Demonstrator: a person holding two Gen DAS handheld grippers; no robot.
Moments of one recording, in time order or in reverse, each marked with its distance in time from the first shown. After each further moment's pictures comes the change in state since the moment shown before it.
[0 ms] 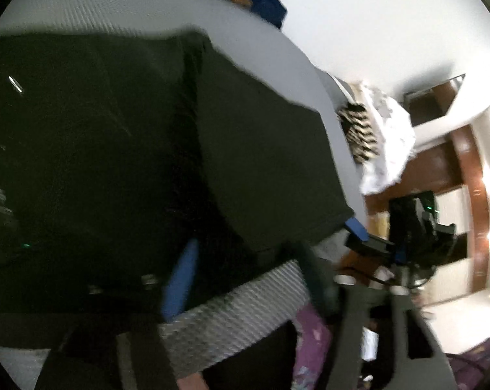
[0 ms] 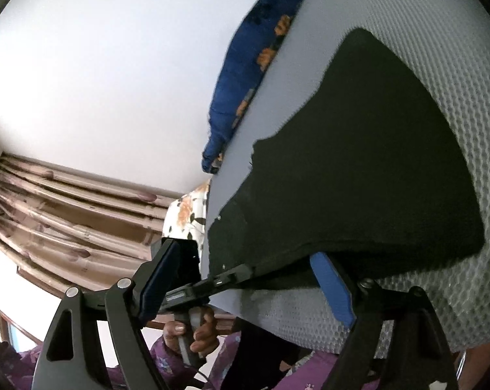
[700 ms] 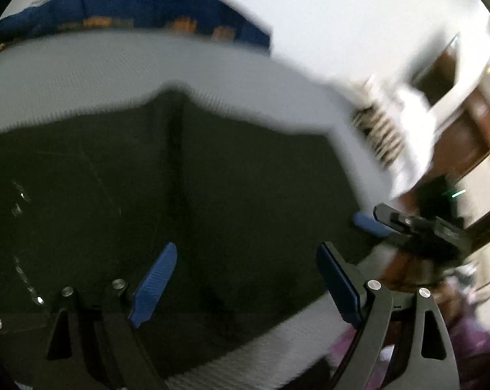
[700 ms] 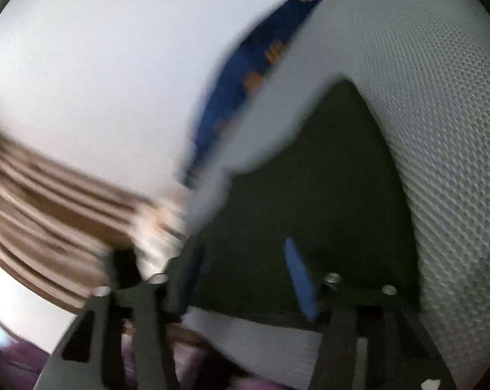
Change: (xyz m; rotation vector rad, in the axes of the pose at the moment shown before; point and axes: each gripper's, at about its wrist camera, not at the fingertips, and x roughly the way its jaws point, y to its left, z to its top) left arm 0.035 -0.022 0.011 0.195 -0.059 0.195; right arm -0.003 -0.011 0.017 -0.154 0.003 -0.216
